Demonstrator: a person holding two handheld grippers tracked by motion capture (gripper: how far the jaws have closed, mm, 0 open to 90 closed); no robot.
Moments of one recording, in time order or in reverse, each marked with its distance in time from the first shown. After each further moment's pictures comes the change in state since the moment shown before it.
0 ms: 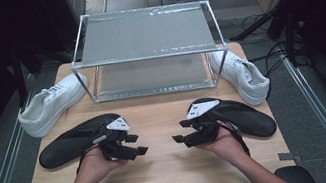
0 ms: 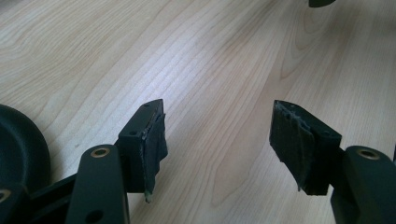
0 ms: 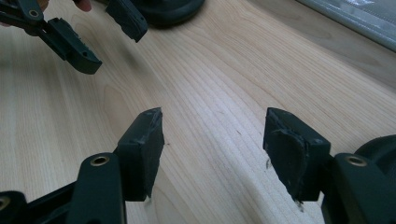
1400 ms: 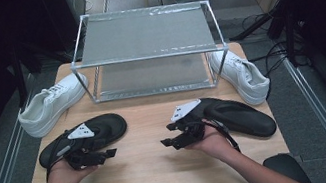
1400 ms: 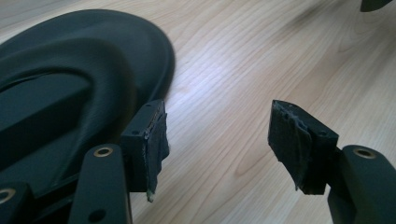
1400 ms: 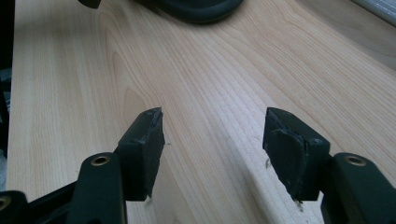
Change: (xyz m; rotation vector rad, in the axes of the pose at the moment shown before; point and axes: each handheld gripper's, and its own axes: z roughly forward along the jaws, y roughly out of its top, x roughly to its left) left arm 0.028 -0.055 -0.063 -0.064 0.164 -0.128; right arm 0.010 0.019 0.030 0.062 0.093 -0.069
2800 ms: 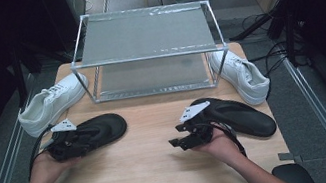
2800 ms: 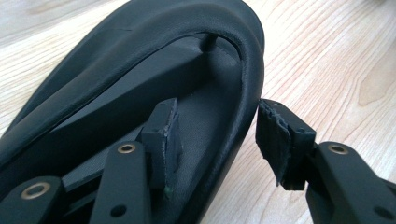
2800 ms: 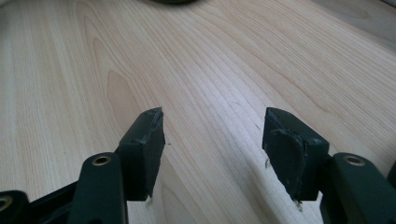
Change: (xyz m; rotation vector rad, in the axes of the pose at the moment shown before) left arm 0.064 -0.012 -0.005 0.025 0.012 -0.007; right arm -0.004 -0.019 -0.013 0.014 -0.058 0.066
